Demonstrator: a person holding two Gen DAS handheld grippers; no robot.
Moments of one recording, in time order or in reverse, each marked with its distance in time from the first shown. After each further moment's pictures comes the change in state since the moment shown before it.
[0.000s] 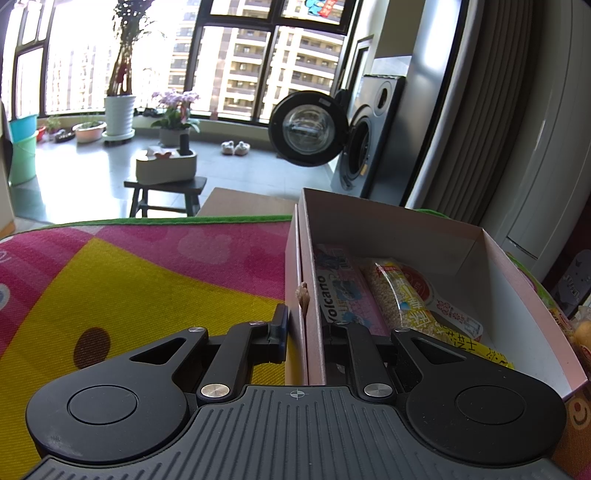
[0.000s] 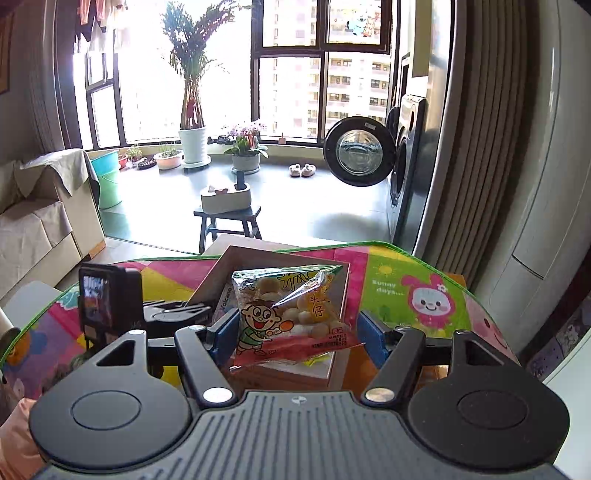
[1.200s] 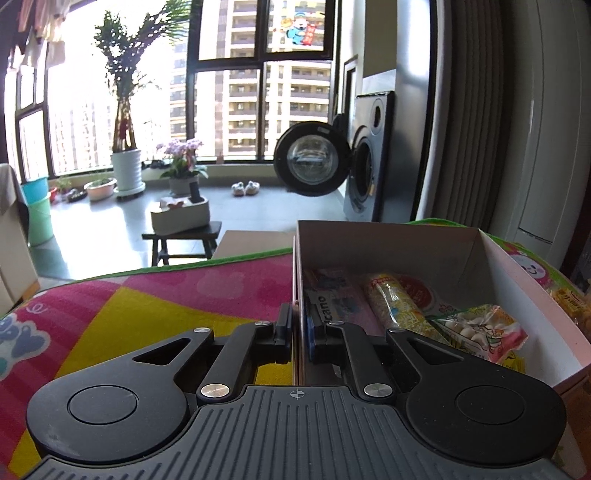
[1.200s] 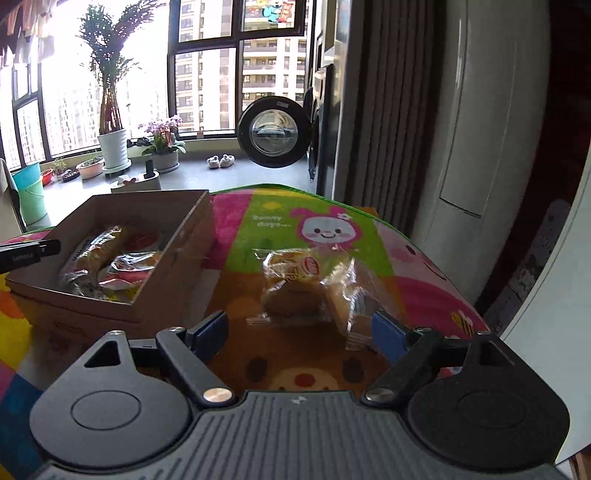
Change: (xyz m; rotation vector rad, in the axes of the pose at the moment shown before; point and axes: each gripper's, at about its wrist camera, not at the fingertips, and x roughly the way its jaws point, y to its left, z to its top) left arm -0.023 -0.025 -0.009 0.150 -0.114 0.086; right arm 0.066 -0.112 -0.112 0.154 -0.006 -0.223
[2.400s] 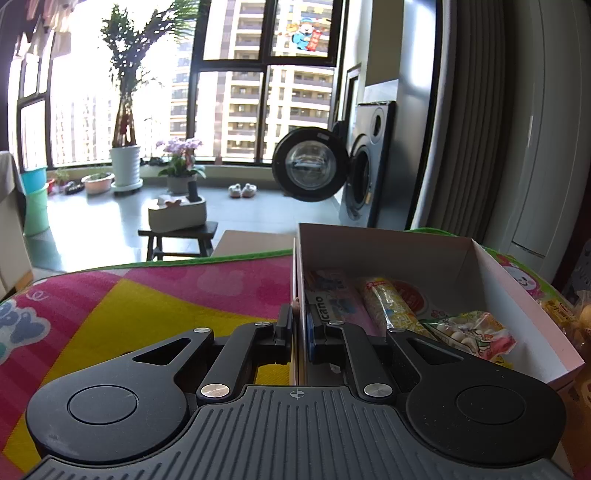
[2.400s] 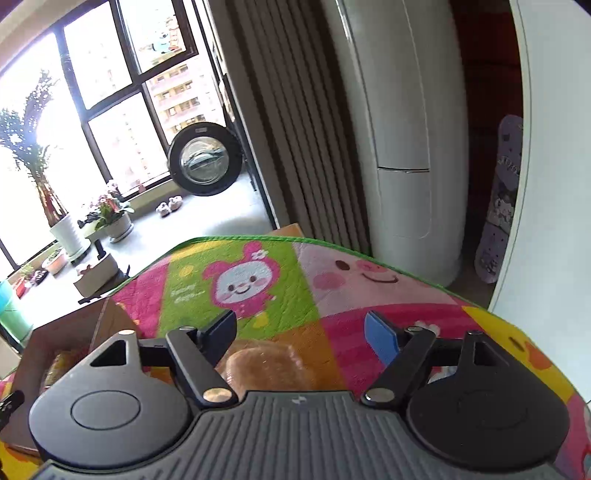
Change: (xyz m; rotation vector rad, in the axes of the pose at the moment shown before) left arm -0.011 0.012 0.000 -0.047 -0.015 -0.029; right arm 0.043 -0.099 0.046 0.367 0.004 -0.060
